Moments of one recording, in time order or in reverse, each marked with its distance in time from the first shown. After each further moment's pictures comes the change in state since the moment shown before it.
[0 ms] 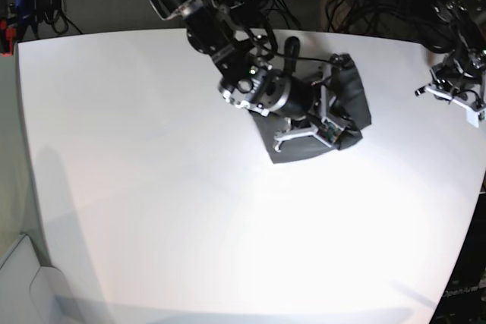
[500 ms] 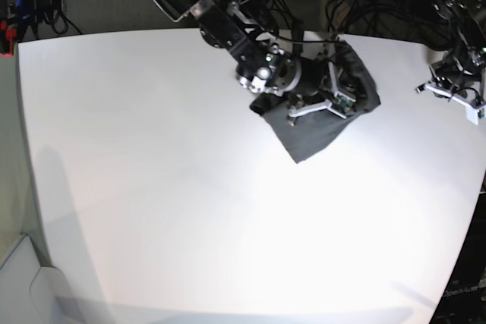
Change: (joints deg) left arm 0.5 0.3 -0.2 -0.2 -0.3 0.0 0.0; right arm 1.2 0.2 -7.5 -9.4 -0.1 -0.4 3.1
